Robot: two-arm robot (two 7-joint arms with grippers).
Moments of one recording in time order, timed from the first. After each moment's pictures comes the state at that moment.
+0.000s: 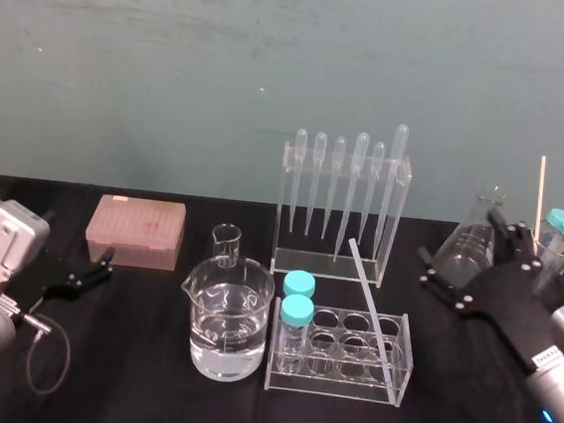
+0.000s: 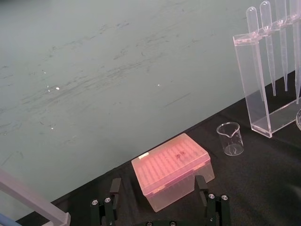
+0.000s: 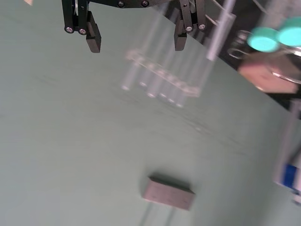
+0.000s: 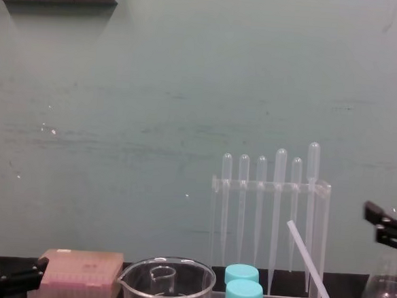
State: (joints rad) left arm -0.20 0.60 0.45 -1.41 -0.25 -0.12 0.03; right arm 0.14 0.62 -0.41 -1.52 0.12 -0.47 -0.01
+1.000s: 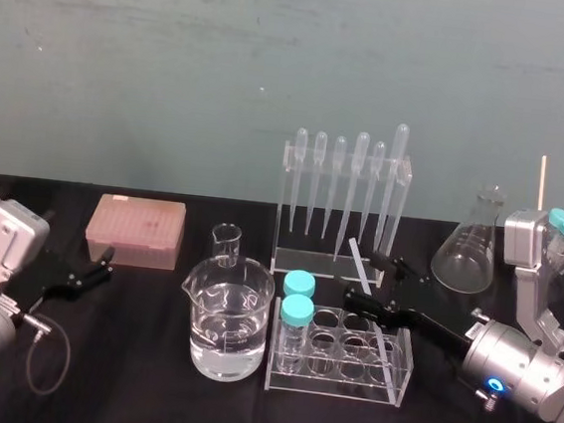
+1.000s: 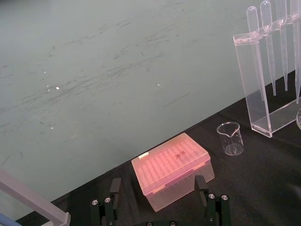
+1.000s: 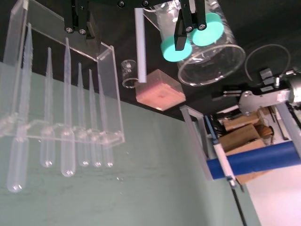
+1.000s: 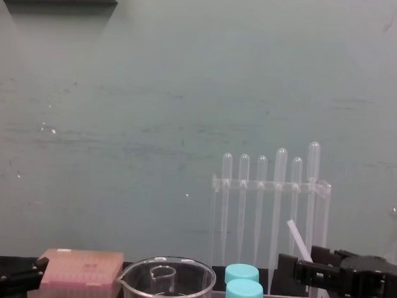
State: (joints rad) left arm -0.20 0.60 0.45 -1.41 -0.25 -0.12 0.03; right arm 0.38 0.49 -0.48 -1.24 0.67 -0.03 0.63
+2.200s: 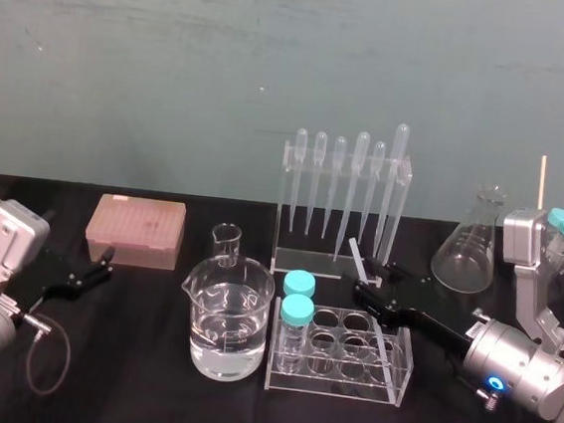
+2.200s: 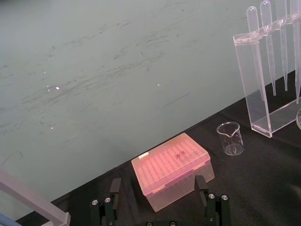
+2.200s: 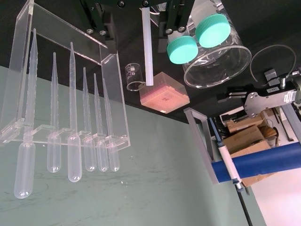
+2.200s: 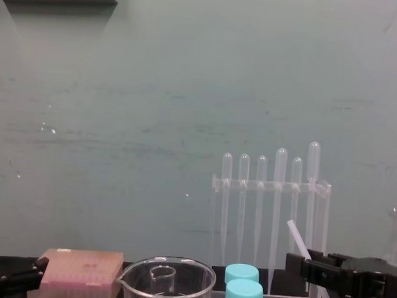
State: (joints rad) left arm -0.20 0.60 0.45 -1.41 -0.25 -0.12 0.03; right arm 0.39 0.48 -0.47 -1.23 0.66 -0.01 0.62
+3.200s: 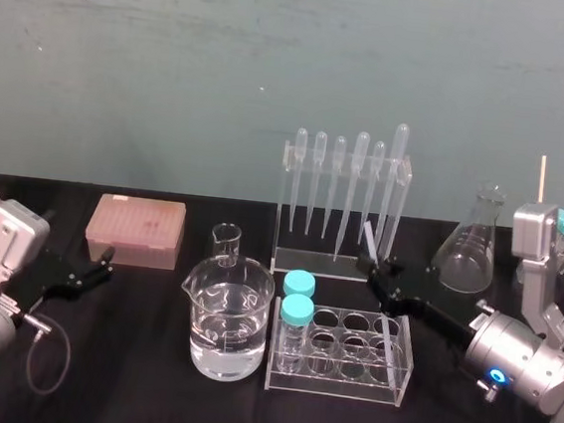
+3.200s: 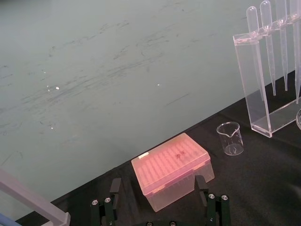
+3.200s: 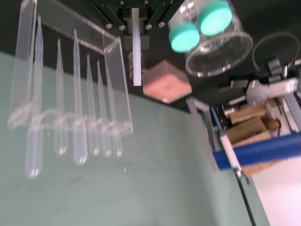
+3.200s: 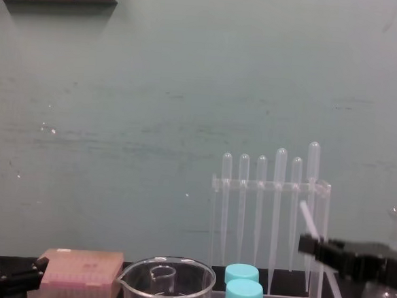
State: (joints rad) left arm -0.20 0.60 0.45 -1.41 -0.25 -0.12 0.03; right arm 0.38 0.47 -0.44 -1.24 0.66 -0.04 0.62
